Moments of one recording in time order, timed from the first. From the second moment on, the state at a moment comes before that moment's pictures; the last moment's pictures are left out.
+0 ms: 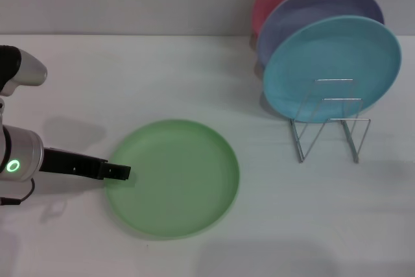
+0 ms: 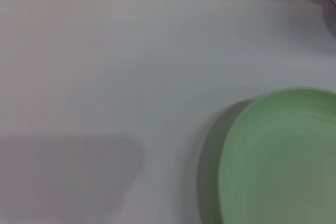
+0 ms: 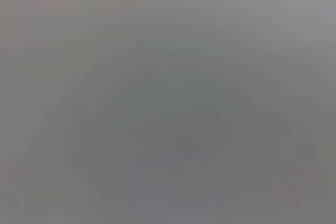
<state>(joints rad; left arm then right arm) -0.31 -2.06 -1.71 -1.36 2.44 -1.22 0.42 0.17 2.09 1.39 0.15 -2.63 -1.73 0.33</state>
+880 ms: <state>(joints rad) -0.34 -2.06 -1.70 -1.30 2.45 -1.20 0.42 0.16 2.09 1.39 0.15 -2.63 -1.73 0.33</state>
